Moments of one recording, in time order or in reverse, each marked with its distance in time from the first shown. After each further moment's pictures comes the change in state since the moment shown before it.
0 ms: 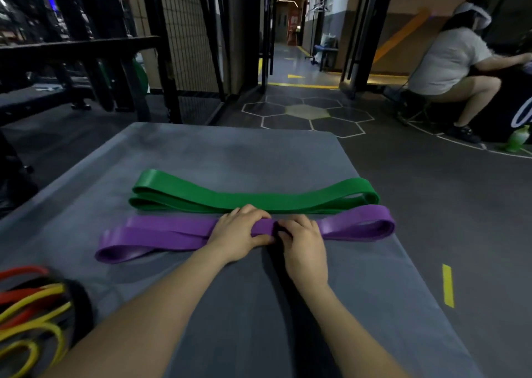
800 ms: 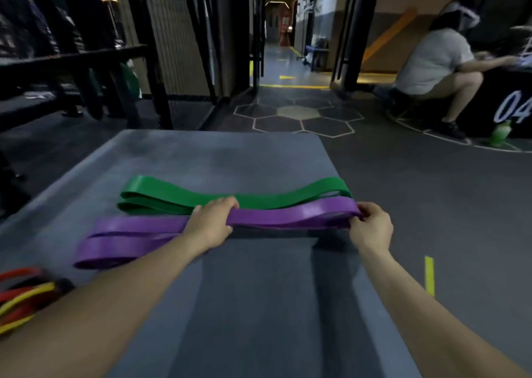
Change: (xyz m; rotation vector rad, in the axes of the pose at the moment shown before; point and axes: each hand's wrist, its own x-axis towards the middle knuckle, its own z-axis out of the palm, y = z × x) left_hand -0.004 0.007 -0.031 0.154 0.045 -0.106; right_hand 0.027 0.068 -0.111 0.252 0.273 0.607
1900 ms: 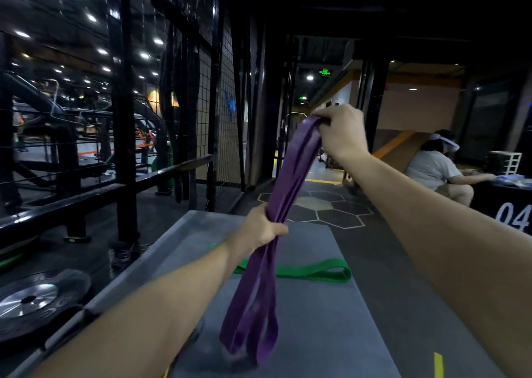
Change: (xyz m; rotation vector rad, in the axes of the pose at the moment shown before) left_hand -0.156 0.089 -0.245 -0.951 0.248 -0.089; right_hand -0.165 -0.383 -0.161 -0.062 0.044 -0.980
